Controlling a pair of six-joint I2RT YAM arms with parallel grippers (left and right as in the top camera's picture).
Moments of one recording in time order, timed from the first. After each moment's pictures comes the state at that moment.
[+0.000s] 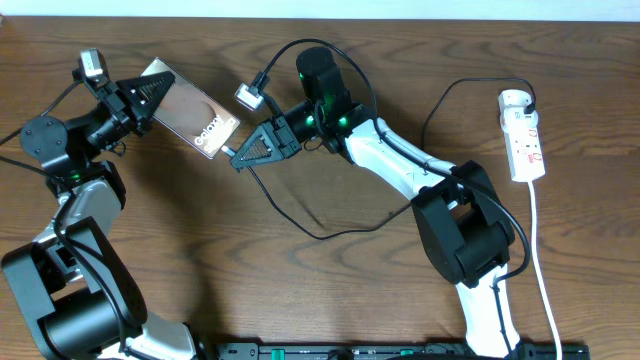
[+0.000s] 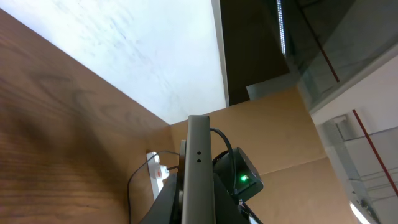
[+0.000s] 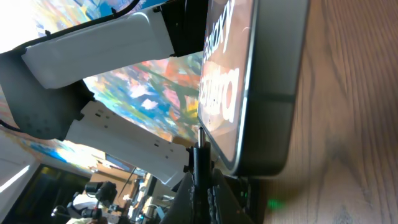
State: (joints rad) left arm 0.45 1.73 0.89 1.18 1.30 -1.59; right arm 0.62 2.21 1.65 0.22 -1.55 0.73
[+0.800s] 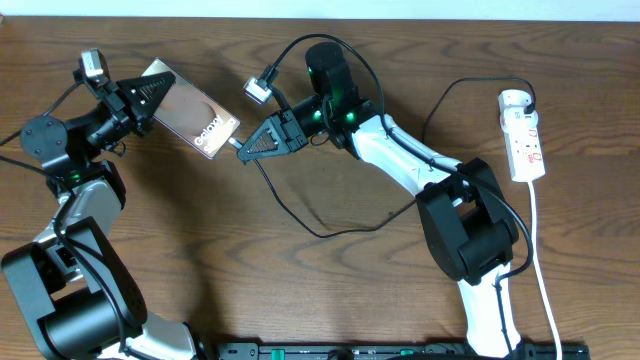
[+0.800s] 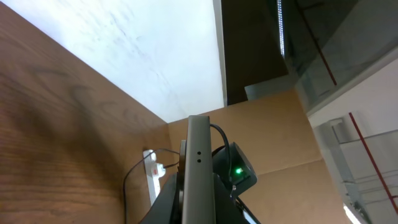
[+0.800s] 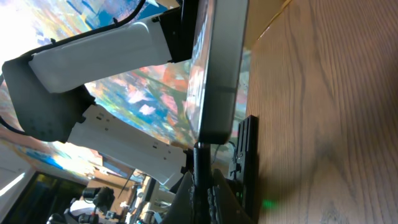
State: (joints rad) left arm 0.45 1.73 0.89 1.18 1.30 -1.62; right arm 0.59 2.21 1.65 0.22 -1.55 0.73
